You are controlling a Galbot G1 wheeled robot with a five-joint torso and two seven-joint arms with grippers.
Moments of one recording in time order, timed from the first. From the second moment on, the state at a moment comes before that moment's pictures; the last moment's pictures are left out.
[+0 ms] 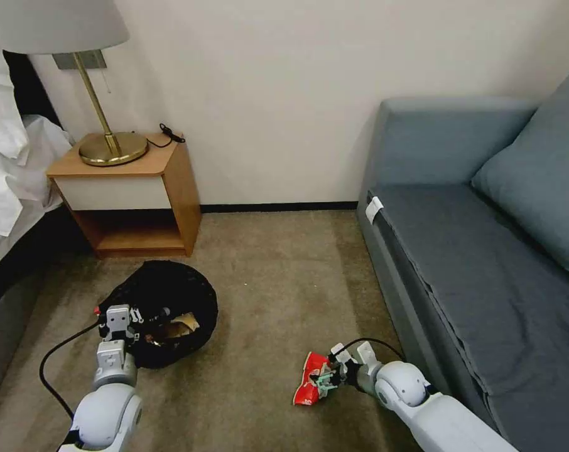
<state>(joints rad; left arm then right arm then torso) 1.44 -1.20 -0.59 -1.82 -0.18 0.09 -0.34 -1.04 1.05 -0.07 1.45 0.41 -0.55 -0.22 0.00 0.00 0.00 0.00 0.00</state>
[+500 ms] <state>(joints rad) 1.44 -1.20 -0.59 -1.81 -0.18 0.09 -0.34 -1.05 1.07 -0.06 1.42 0.38 -0.54 -0.25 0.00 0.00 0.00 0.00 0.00</state>
